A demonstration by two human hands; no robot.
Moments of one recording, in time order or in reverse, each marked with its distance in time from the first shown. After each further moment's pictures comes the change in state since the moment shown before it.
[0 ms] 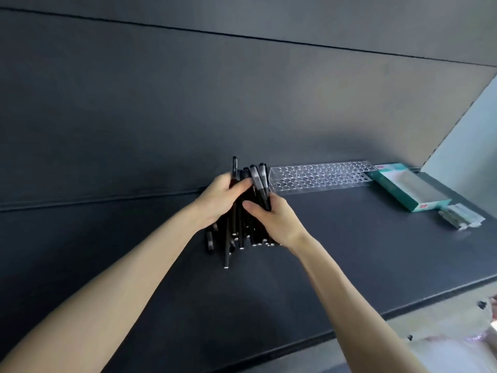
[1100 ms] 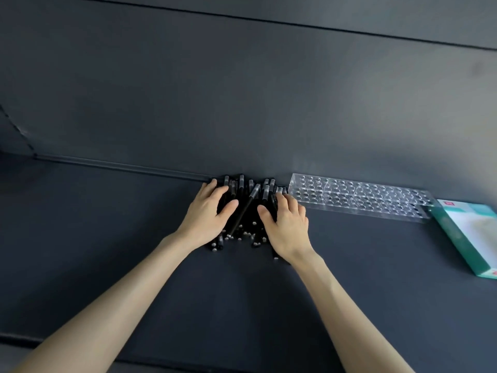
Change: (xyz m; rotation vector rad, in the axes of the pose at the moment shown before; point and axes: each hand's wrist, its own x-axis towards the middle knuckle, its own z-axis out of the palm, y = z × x) left_hand -0.032 -0.037 0.020 0.774 0.431 -0.178; right_hand 0.041 0.050 -0.028 -0.582 -0.058 -0.158
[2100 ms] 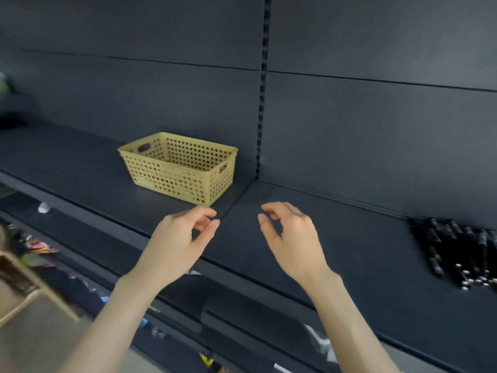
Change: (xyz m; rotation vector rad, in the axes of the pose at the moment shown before) left_hand -0.257 -0.228 -0.353 0.172 0.467 0.005; right_hand -0.145 -0.386 0.159 0.225 0.047 -0.631
